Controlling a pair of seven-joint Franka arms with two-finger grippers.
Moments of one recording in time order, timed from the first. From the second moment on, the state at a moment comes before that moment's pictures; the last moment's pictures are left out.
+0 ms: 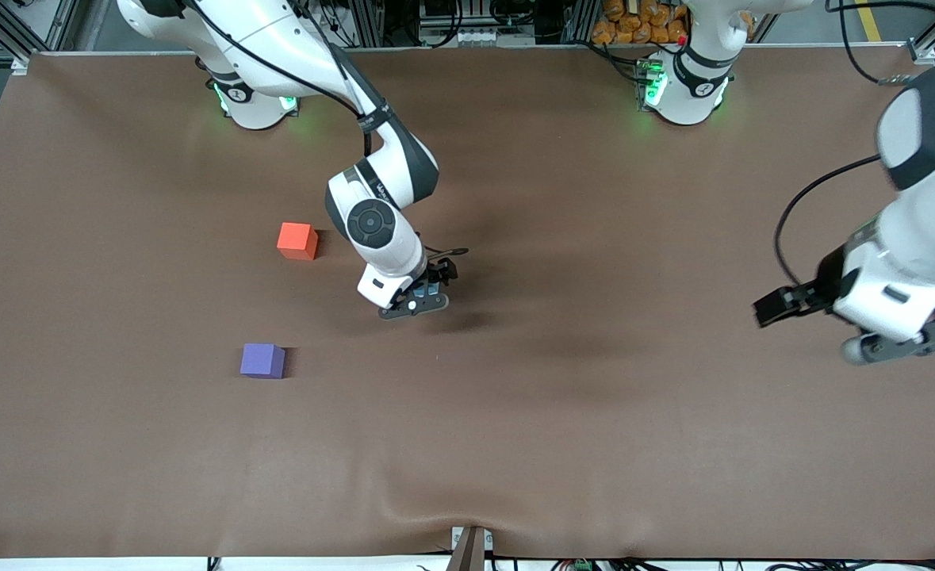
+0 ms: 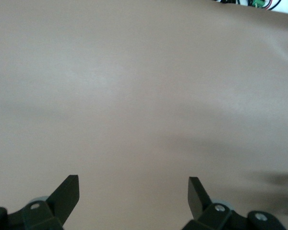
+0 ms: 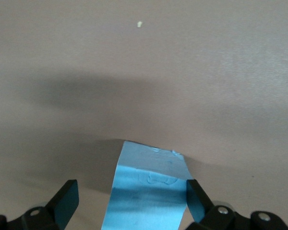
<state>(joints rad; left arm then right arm) -0.07 0.31 -0.09 -1.31 0.04 1.66 -0.31 0.72 0.61 -0.07 -1.75 0.24 2.35 0.31</state>
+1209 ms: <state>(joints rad) 0.01 0.14 -0.10 -1.48 0.03 1.62 -0.03 0.75 0.61 -0.07 -1.75 0.24 2.33 0.52</state>
